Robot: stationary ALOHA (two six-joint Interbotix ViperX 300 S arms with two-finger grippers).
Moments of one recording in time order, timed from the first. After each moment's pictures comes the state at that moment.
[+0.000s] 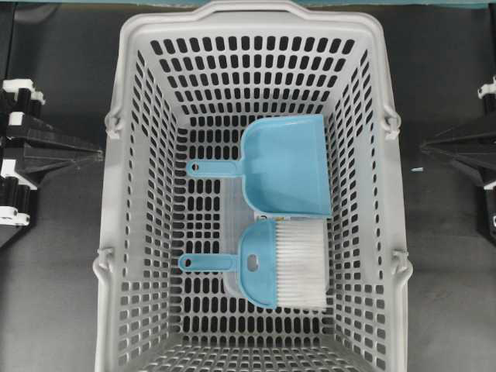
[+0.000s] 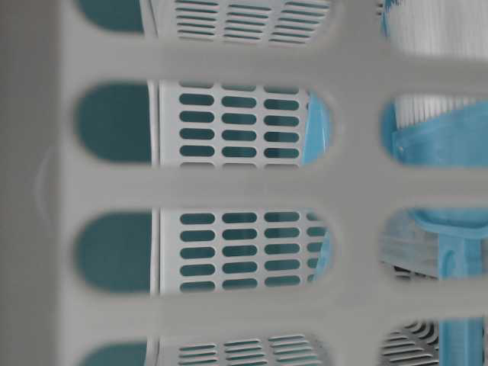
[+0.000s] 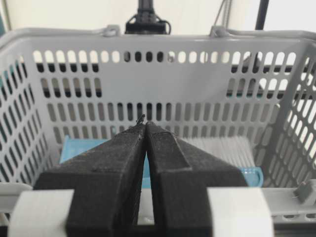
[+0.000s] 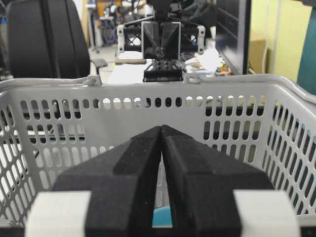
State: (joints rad) left arm 0.00 -0.96 1.17 0.00 -0.29 0.00; right arm 0.00 -0.97 1.18 0.00 -0.29 0.00
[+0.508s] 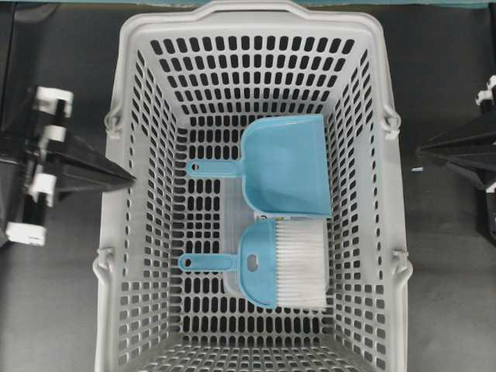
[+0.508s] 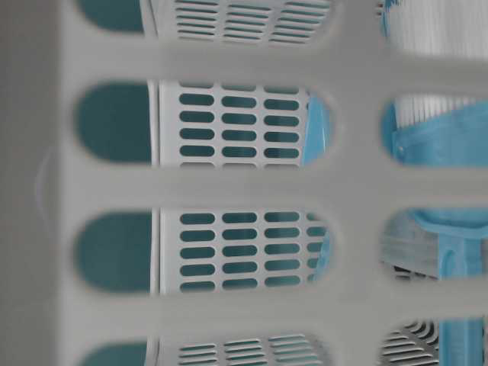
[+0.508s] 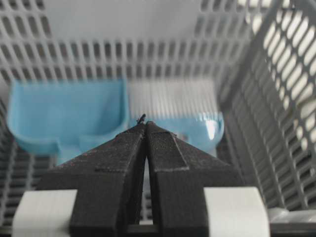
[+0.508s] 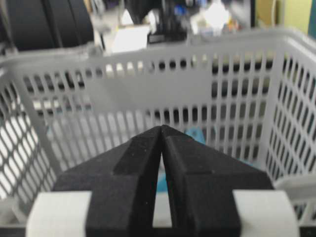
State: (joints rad) left arm -0.11 -0.72 0.77 0.04 0.29 -0.10; right arm 0.00 -0.99 1.13 0.02 -0.05 0.08
